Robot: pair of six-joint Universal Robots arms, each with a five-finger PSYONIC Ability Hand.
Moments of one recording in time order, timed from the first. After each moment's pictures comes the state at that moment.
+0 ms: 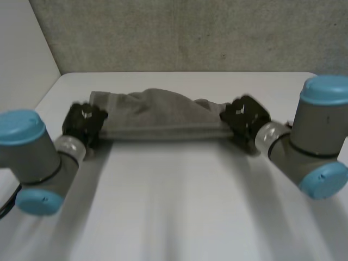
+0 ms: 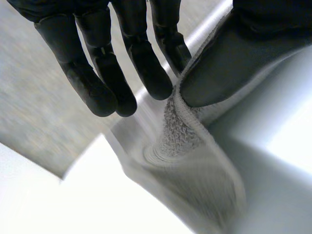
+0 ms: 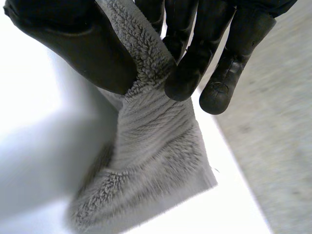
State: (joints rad) left arm 4.42 -2.03 -1.69 3.56 -1.55 3.68; right arm 1.98 -1.03 1.35 -0.02 1.35 2.38; left_hand 1.45 1.53 1.55 1.53 1.49; right_hand 1.32 1.33 1.34 1.34 1.17
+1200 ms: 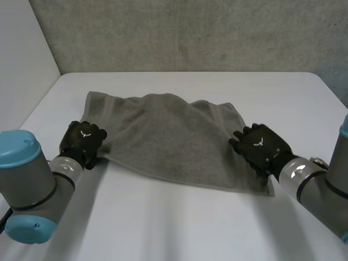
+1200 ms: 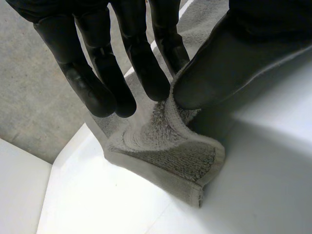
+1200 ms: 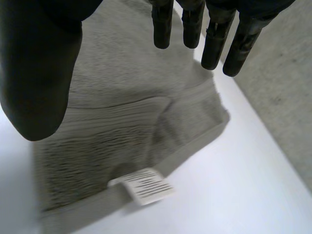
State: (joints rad) left arm 4.42 -1.96 -1.85 3.59 -1.55 3.73; right arm 1.87 -1.28 1.78 -0.08 1.25 2.42; left_hand 1.45 1.53 1.55 1.53 1.49; right_hand 0.24 0.24 0.25 0.26 0.06
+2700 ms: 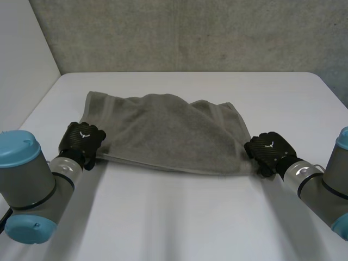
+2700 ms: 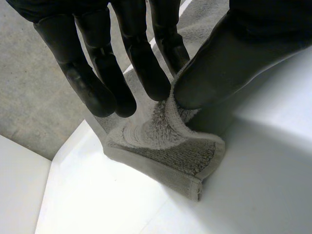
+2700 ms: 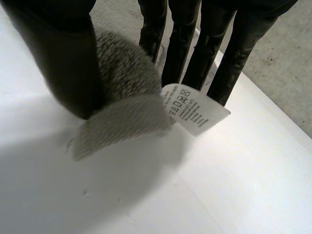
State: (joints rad) left arm 4.43 -1.96 -1.85 3.59 -1.55 3.73; right arm 1.75 -1.08 1.76 -0.30 1.19 2.55; left_hand 1.45 1.53 1.55 1.53 1.49; right_hand 0.87 0.87 0.87 0.87 0.69
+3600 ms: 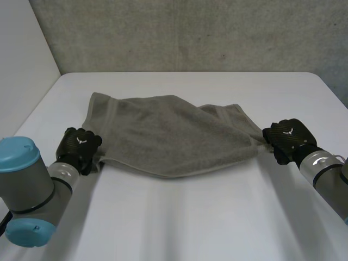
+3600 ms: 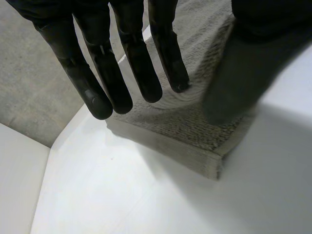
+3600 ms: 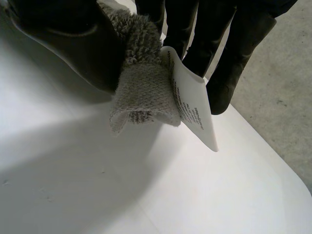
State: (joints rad) left arm 4.46 -2.00 -1.88 3.63 -1.55 3.76; right arm 1.69 -1.18 1.79 -0.32 1.23 2.56; left_hand 1.17 1.17 1.17 1.18 1.17; right_hand 1.31 1.30 1.30 1.34 1.16
